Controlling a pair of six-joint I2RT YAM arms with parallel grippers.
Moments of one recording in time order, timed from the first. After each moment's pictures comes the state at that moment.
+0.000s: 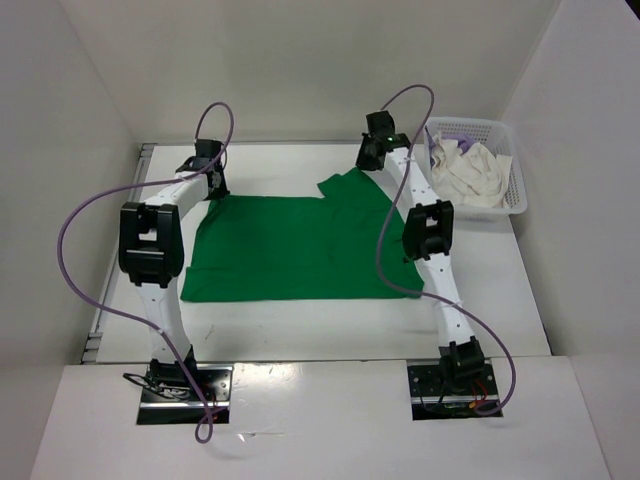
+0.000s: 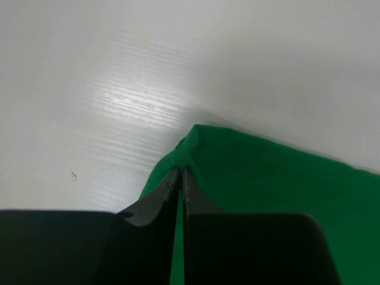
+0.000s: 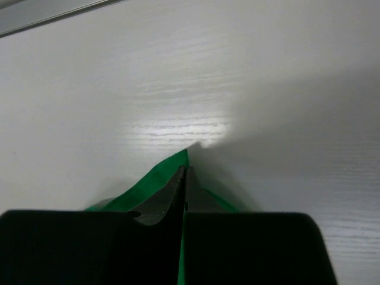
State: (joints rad) left arm -0.04 2.08 1.59 -0.37 -0.25 -0.24; right arm 0.23 2.84 2.82 -0.79 0.02 0.47
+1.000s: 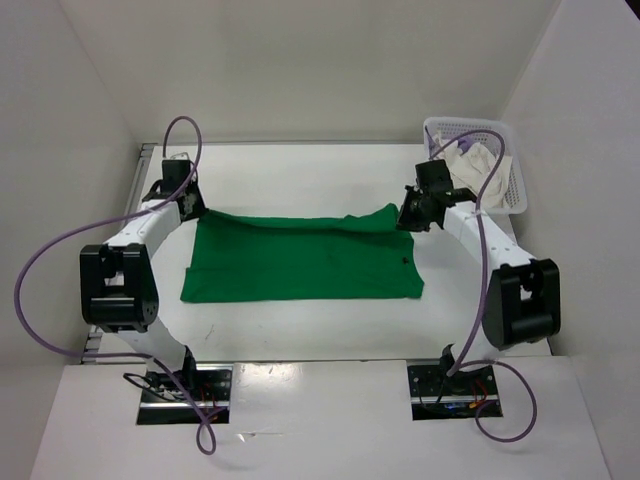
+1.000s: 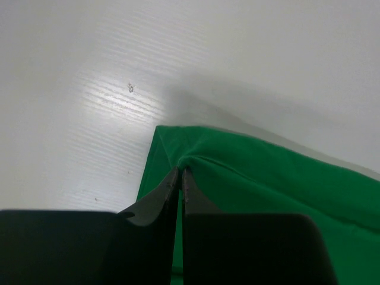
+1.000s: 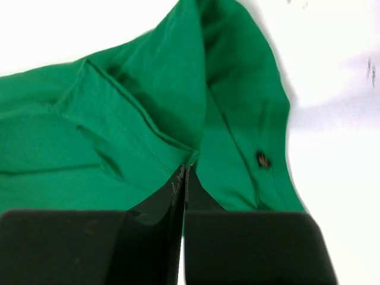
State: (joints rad) left arm 0.05 1.69 1.18 -0.31 -0.15 -0.27; right arm 0.18 1.56 1.18 -0.58 -0.06 0.49
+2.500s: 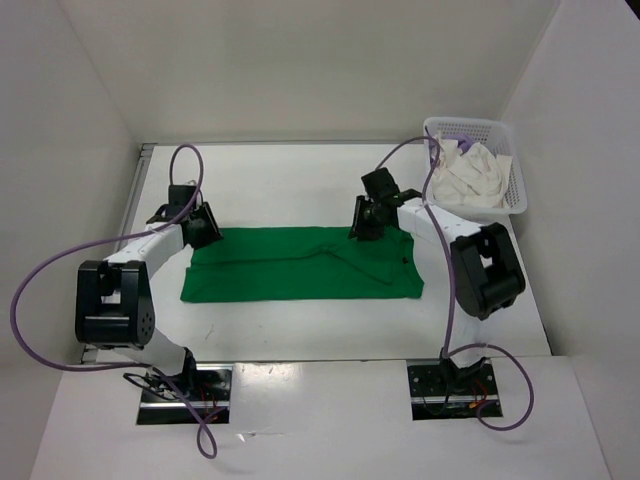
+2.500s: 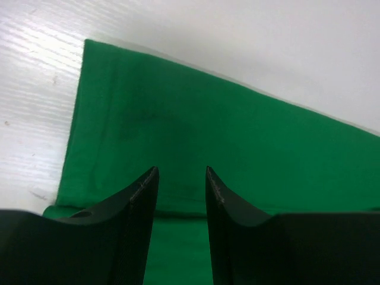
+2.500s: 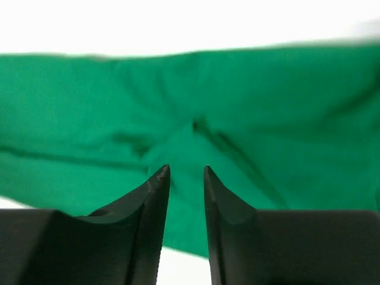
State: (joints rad) left arm 0.02 1.54 0.94 -0.31 0.02 -0.43; right arm 0.42 1.74 1.21 -0.47 -0.10 0.60
